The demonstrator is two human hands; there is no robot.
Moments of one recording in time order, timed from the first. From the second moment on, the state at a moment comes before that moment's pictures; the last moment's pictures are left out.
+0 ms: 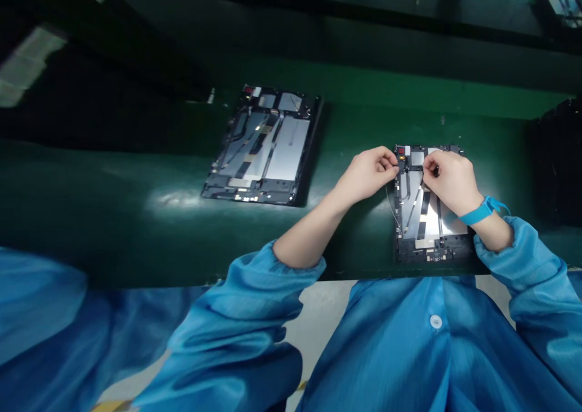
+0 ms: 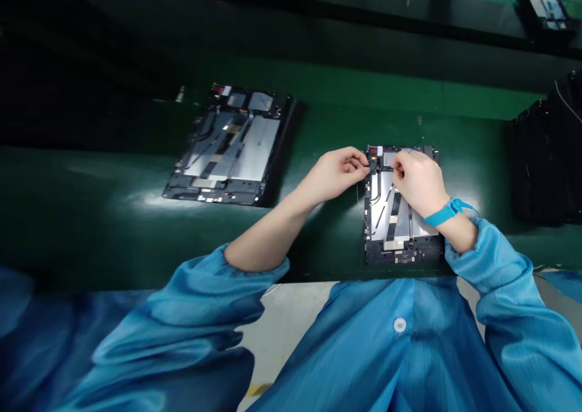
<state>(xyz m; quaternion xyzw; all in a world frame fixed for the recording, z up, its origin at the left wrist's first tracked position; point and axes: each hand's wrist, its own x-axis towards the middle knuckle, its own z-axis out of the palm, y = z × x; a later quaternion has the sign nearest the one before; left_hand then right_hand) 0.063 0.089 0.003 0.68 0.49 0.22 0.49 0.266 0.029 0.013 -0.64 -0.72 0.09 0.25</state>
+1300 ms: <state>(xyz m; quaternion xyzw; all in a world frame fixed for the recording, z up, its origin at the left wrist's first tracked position) 0.107 0.124 0.062 0.91 0.36 -0.15 0.11 0.292 0.012 0.005 -0.64 -0.64 0.22 0.38</state>
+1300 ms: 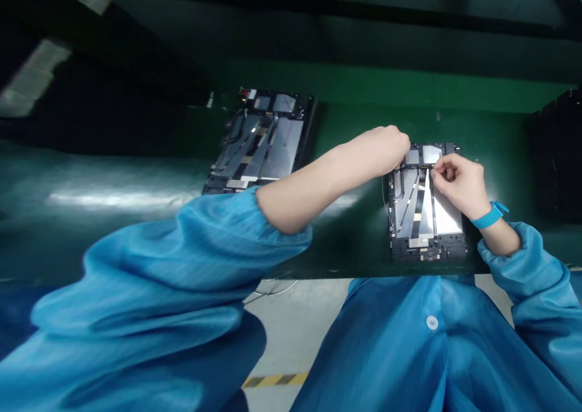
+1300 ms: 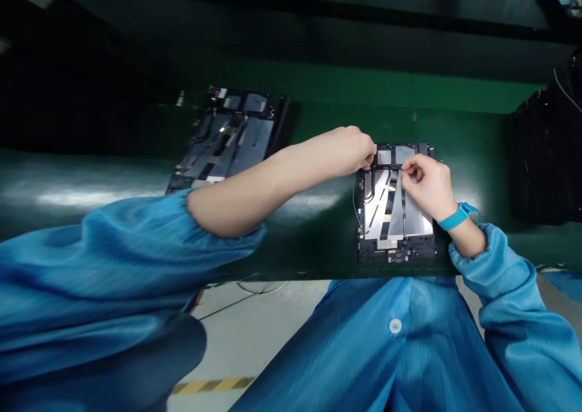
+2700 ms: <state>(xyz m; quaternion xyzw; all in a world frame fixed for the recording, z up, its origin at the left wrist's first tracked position) 0.155 0.105 0.030 0.85 0.39 0.09 0.34 0.361 0.024 -0.008 -0.62 -0.49 0.43 0.45</state>
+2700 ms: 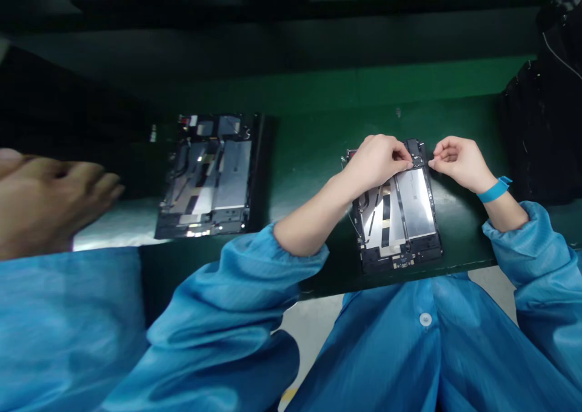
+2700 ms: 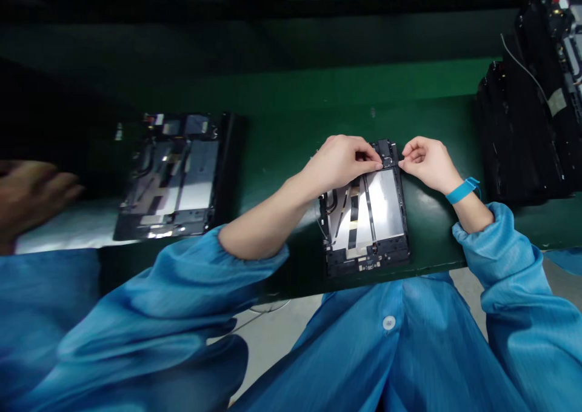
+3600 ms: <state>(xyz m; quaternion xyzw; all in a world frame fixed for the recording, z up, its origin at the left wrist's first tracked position) 0.161 0.095 0.016 0.83 0.43 0.16 0.32 0.343 0.037 -0.008 -0.59 -0.52 0.43 0.44</state>
